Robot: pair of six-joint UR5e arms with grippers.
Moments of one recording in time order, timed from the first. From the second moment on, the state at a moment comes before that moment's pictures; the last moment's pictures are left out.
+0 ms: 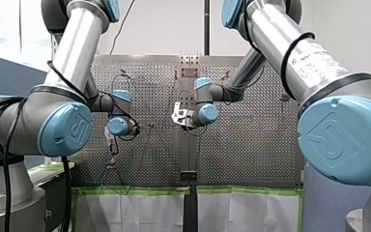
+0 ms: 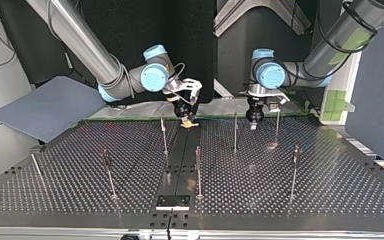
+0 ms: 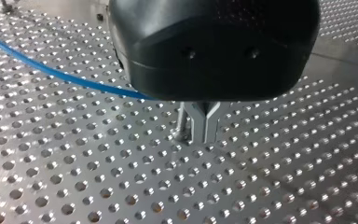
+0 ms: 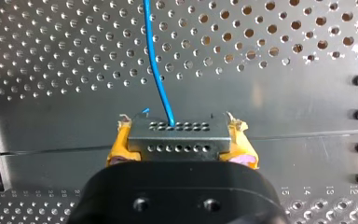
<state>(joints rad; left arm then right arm) -0.04 -2.04 -1.97 -2.35 -1.58 -1.81 2.29 -0.85 1.37 -0.32 1.52 1.79</state>
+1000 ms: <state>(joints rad) -0.03 -2.05 -1.82 -2.45 -1.58 -1.79 2.23 -0.85 1.34 -0.32 1.50 1.79</state>
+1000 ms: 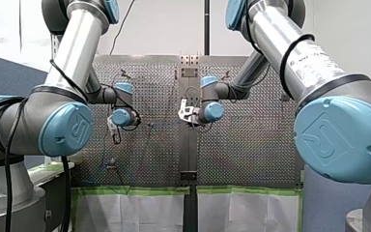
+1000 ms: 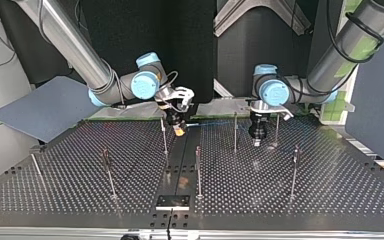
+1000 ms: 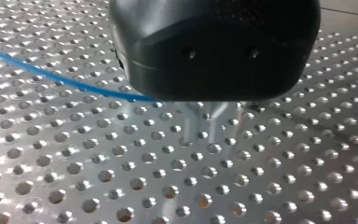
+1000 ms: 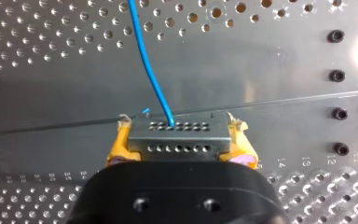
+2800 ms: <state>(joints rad) -0.13 -1.90 -2.11 -2.48 -1.61 -1.71 2.25 -0.85 1.37 -0.22 1.52 1.74</state>
